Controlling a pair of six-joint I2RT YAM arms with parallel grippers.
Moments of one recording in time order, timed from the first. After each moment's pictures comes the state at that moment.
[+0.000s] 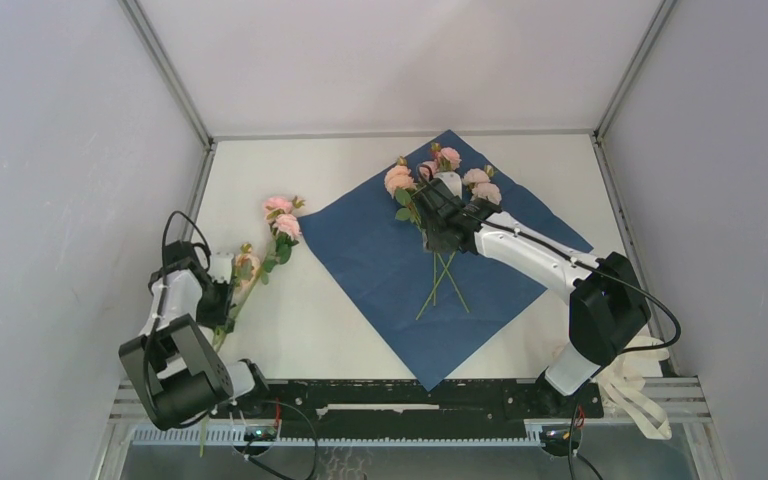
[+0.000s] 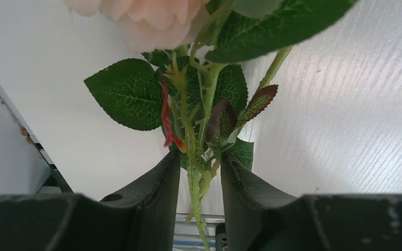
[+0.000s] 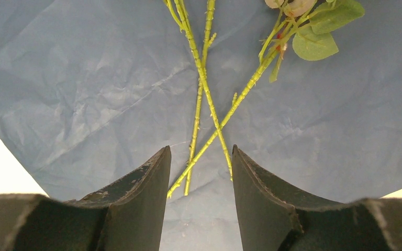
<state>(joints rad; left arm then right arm) 0.49 1.24 0.68 -0.77 0.01 0.54 0.71 1.62 1.29 -0.72 0.34 0.53</state>
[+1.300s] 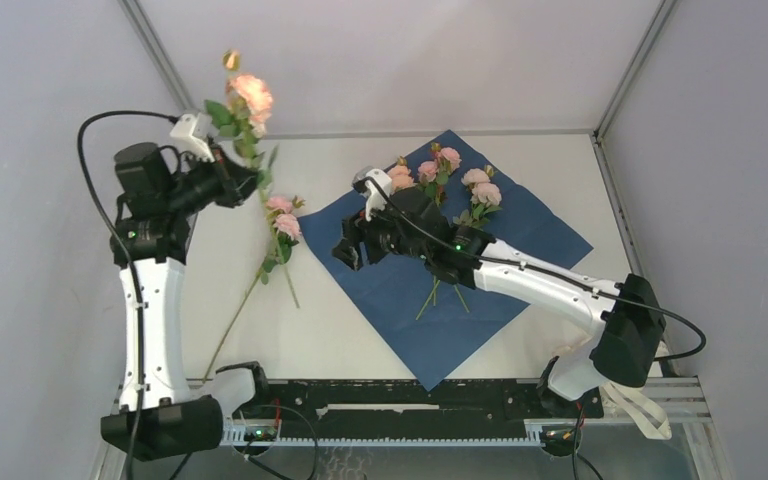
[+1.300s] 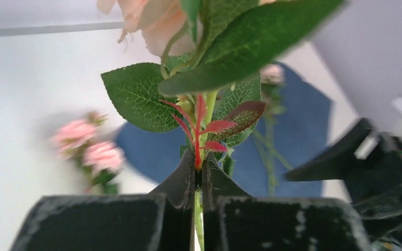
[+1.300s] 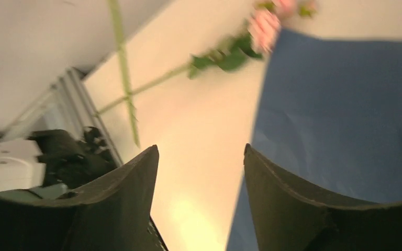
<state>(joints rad) 0.24 1.09 1.36 -0.65 0.69 -0.08 0.96 1.50 1.28 -0.22 -0.07 0.32</state>
